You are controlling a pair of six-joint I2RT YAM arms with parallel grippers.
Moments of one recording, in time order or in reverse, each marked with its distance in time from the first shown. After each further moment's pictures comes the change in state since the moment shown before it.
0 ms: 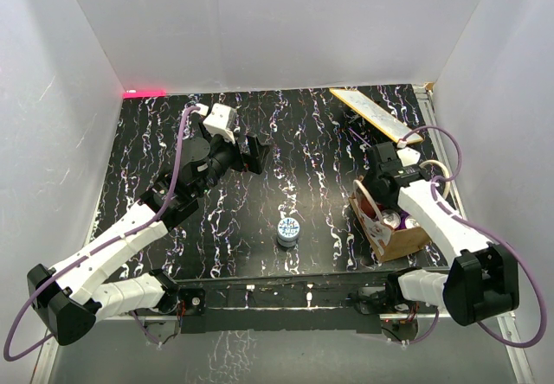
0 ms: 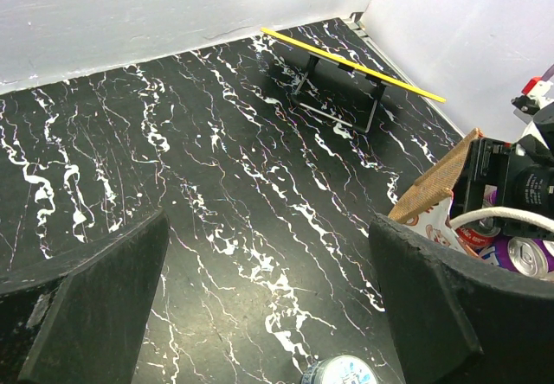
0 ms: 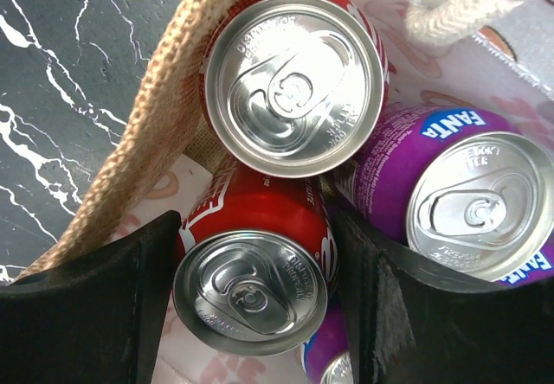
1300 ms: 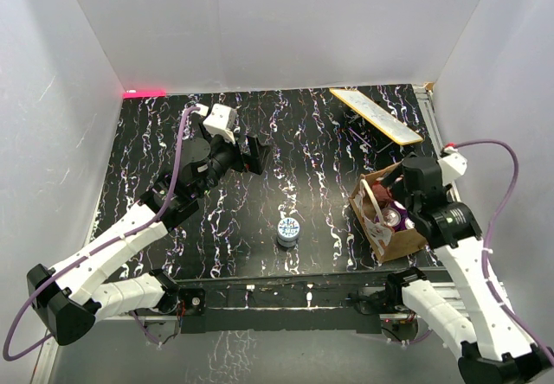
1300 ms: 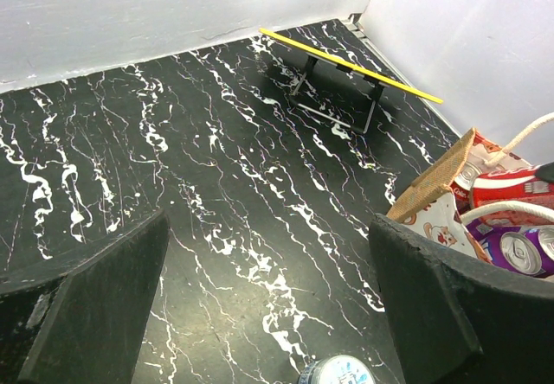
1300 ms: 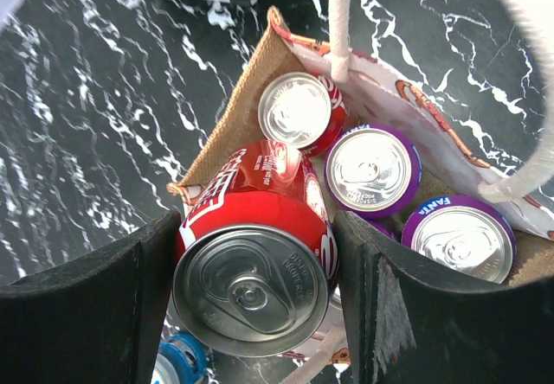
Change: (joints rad) left arm -0.006 -0.002 0.000 0.000 -0.005 -0.006; right arm 0.001 -0.451 0.054 -0.088 0.070 0.059
